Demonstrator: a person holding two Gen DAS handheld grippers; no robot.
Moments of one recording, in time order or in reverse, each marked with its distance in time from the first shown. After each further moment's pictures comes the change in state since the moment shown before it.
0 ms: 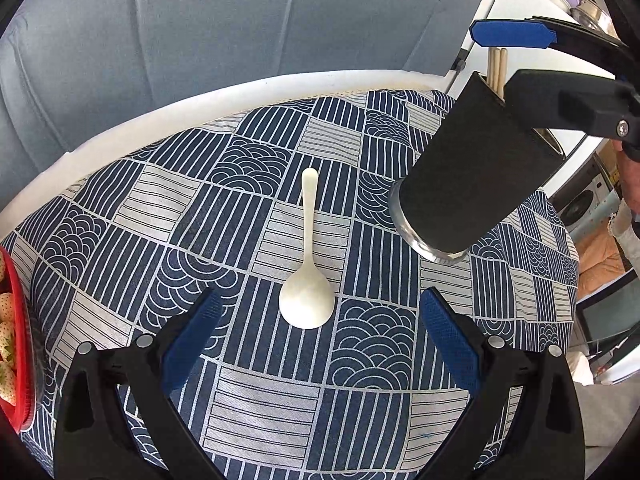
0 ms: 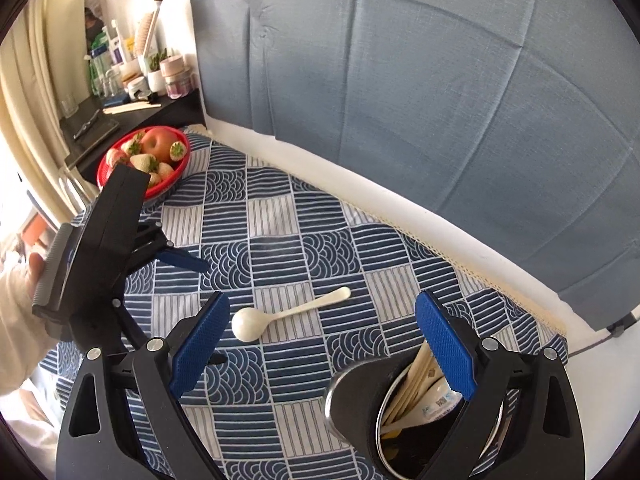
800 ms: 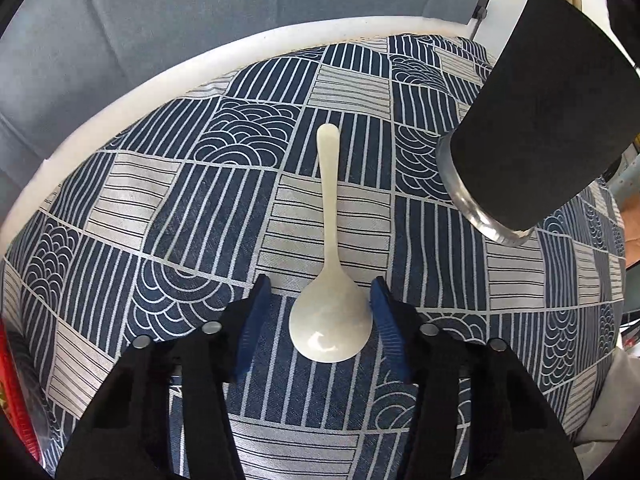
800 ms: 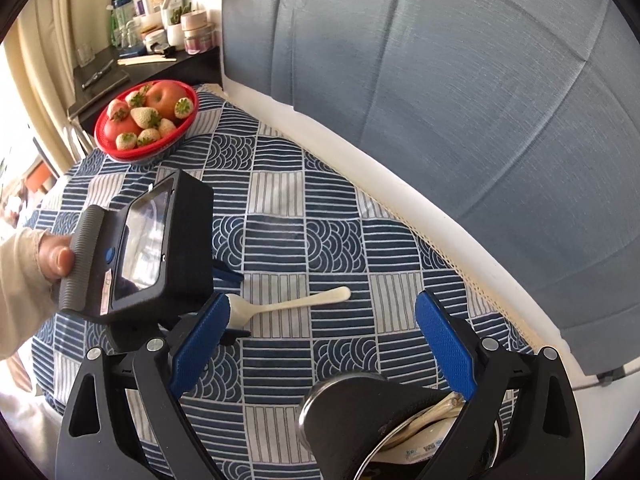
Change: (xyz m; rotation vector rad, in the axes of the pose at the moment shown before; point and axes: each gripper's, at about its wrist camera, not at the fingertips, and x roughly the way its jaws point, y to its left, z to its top) left arm 0.069 -0.006 0.008 0.093 0.128 0.138; right arm 0.035 0.001 0.009 -0.144 0.062 0.026
